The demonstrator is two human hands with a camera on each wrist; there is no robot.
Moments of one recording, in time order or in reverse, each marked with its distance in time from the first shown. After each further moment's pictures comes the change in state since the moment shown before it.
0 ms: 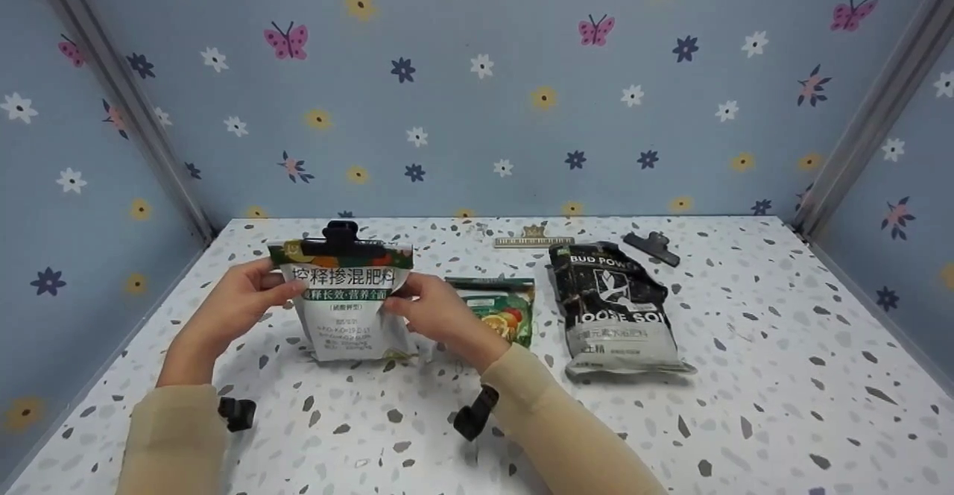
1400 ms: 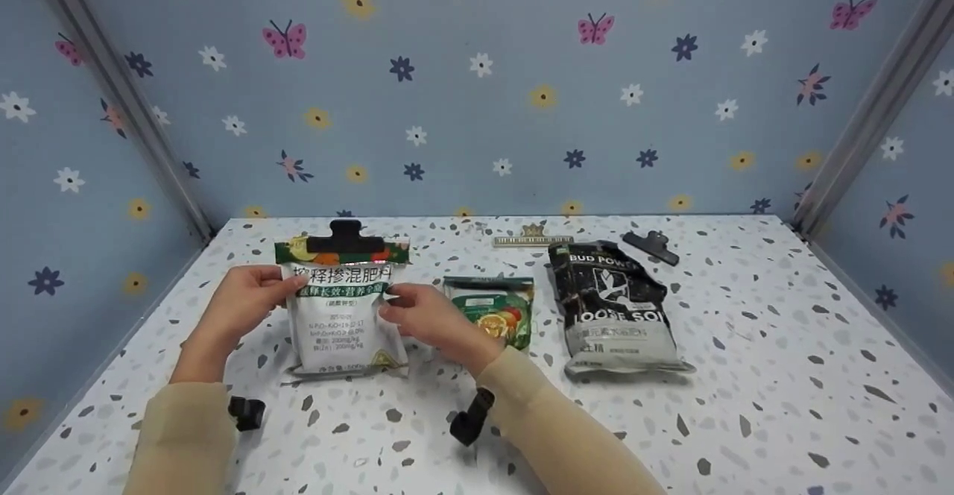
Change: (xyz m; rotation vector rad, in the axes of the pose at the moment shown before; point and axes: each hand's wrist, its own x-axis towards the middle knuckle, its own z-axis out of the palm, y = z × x) left_hand 0.009 0.001 0.009 0.090 0.083 -0.180; right_hand 0.002 0.010 0.010 0.083 -0.058 0.086
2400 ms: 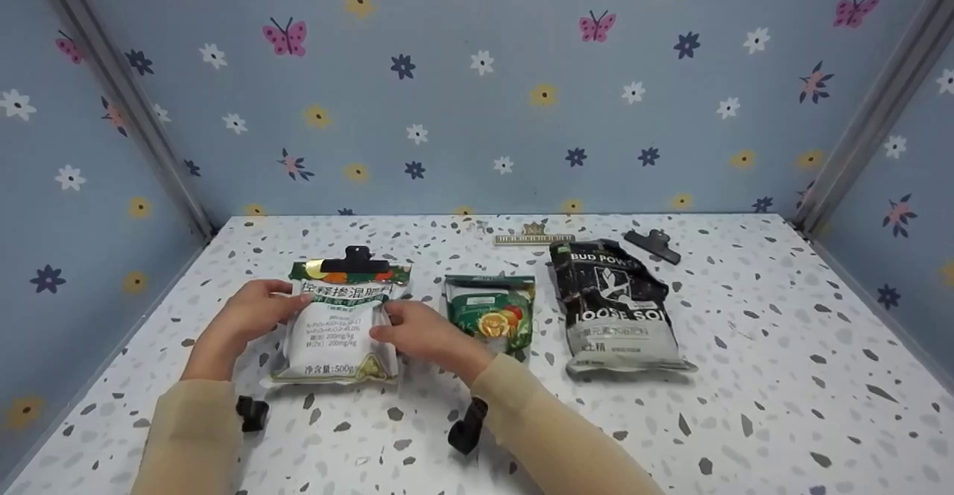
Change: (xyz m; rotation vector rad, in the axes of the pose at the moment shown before) left_hand 0.006 -0.009 0.010 0.087 -0.152 -0.230; right_hand -0.003 0.008 0.013 -0.269 -0.076 -0.012
